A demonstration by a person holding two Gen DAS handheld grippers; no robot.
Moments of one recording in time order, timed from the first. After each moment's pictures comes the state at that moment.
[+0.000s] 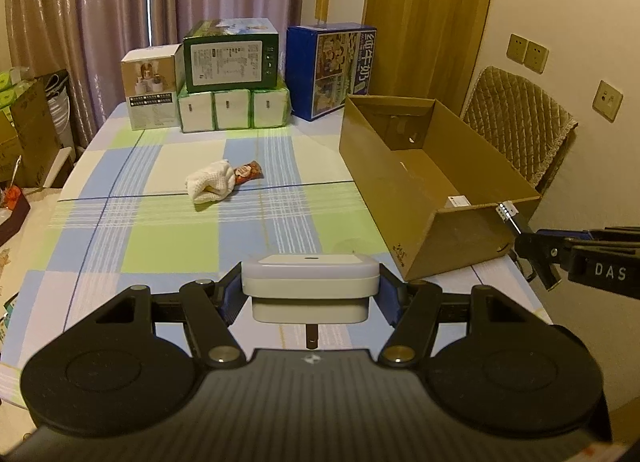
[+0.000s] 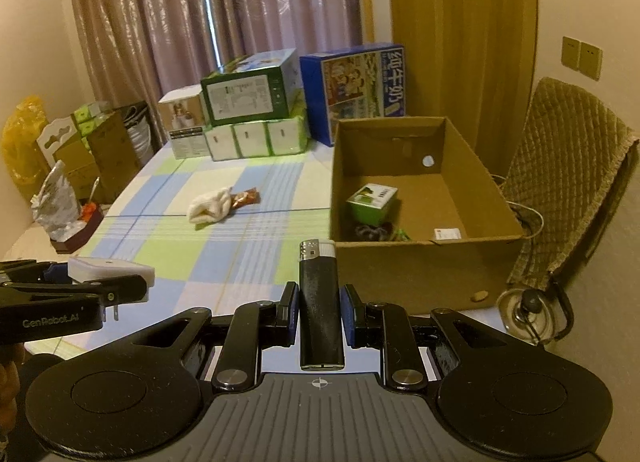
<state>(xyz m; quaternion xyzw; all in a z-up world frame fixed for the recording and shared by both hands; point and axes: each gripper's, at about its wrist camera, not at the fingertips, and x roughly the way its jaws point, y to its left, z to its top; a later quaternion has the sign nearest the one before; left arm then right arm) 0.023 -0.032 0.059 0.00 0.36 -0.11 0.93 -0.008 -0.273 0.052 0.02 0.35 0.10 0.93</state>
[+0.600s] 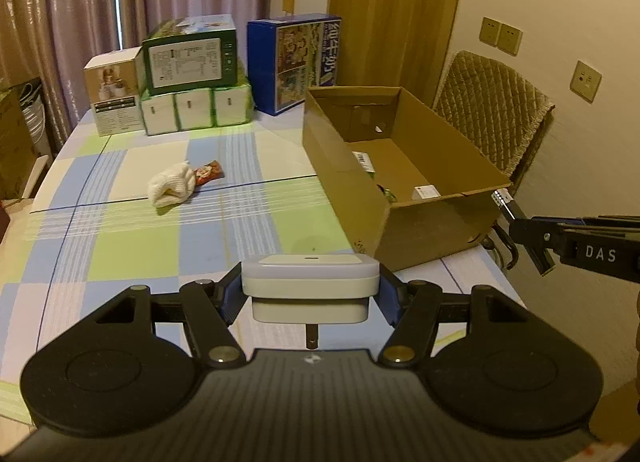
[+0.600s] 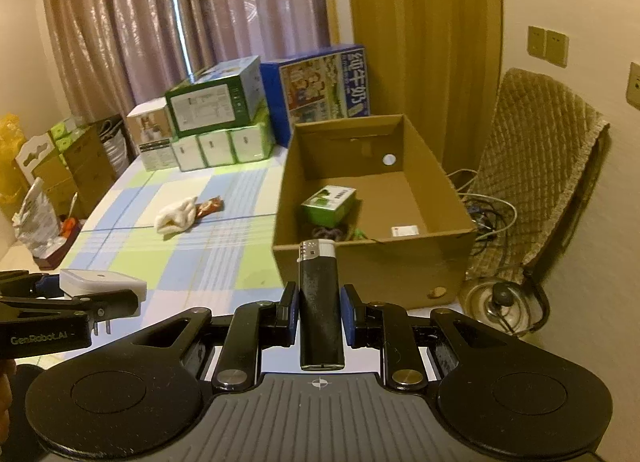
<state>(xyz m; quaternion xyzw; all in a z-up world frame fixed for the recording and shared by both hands) 0.026 -0.076 0.059 0.02 0.36 -0.14 0.92 -0.008 -0.318 0.053 0.04 0.34 0.07 0.94</state>
